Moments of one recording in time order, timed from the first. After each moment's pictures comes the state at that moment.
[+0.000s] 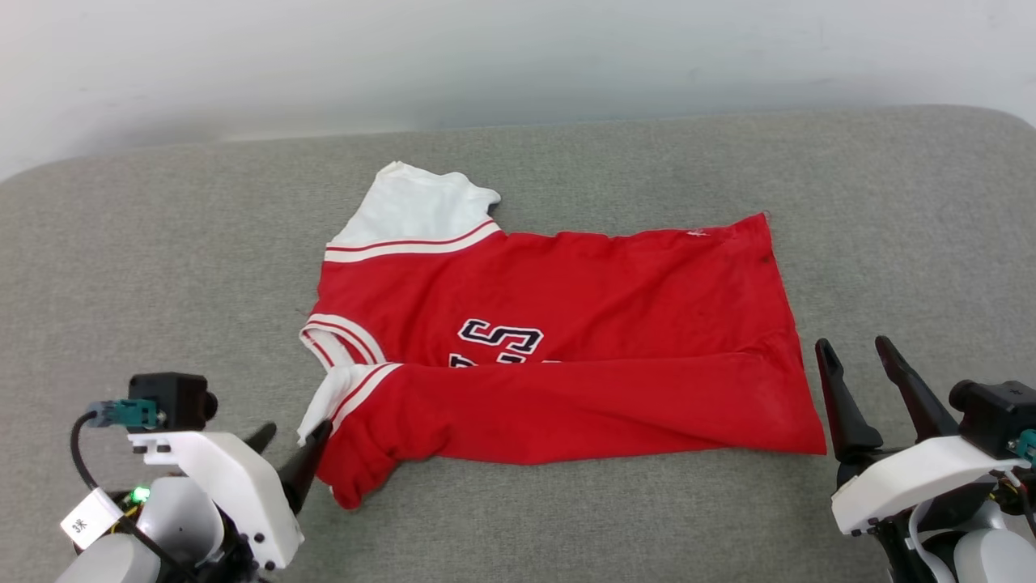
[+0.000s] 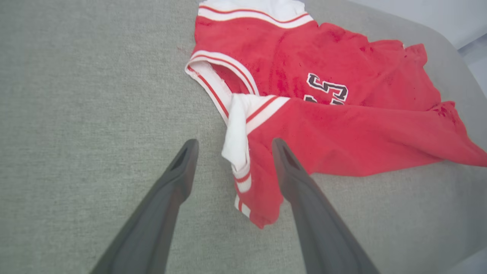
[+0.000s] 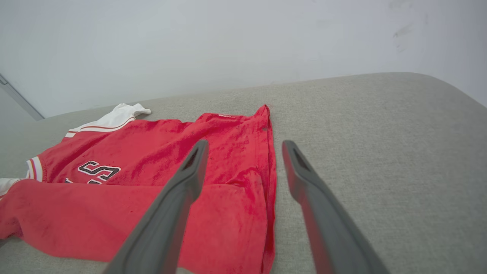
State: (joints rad) left arm -0.12 0.65 -0.40 -0.13 -0.94 0.26 0.34; right arm -0.09 -0.15 0.00 0.08 0.32 0.13 -0.01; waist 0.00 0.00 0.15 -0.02
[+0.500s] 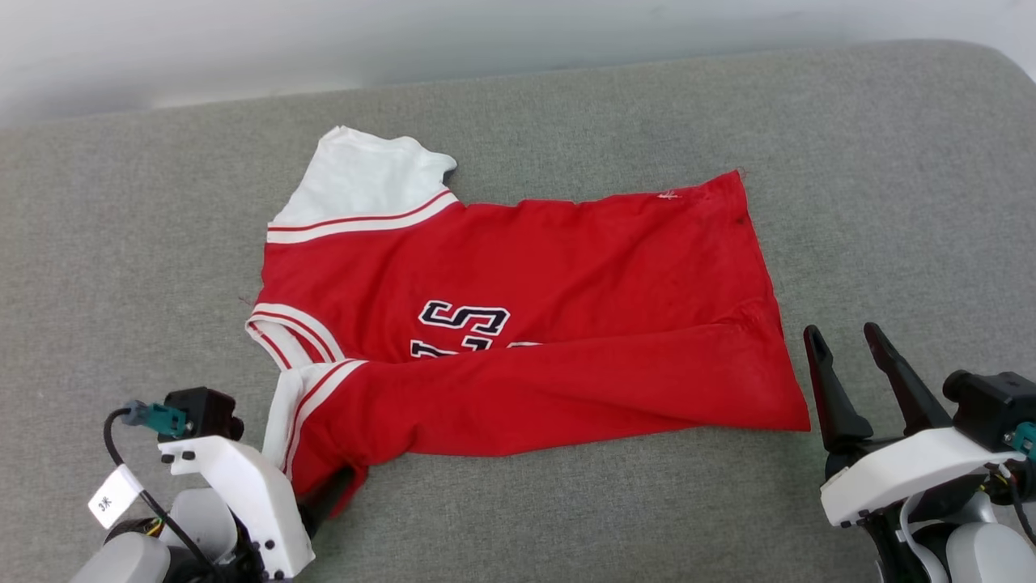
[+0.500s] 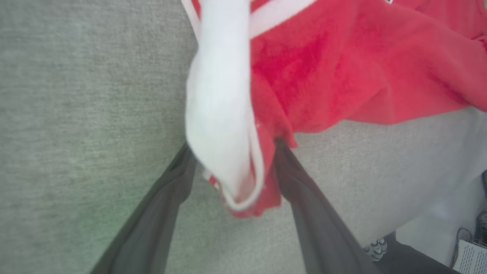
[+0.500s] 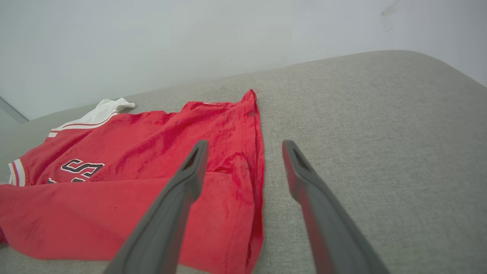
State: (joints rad) left arm -0.13 0.64 -0.44 -0.07 -1.04 0.27 0.52; right arm -0.09 -0.11 -0.01 0.02 0.32 0.13 0.01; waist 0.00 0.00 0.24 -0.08
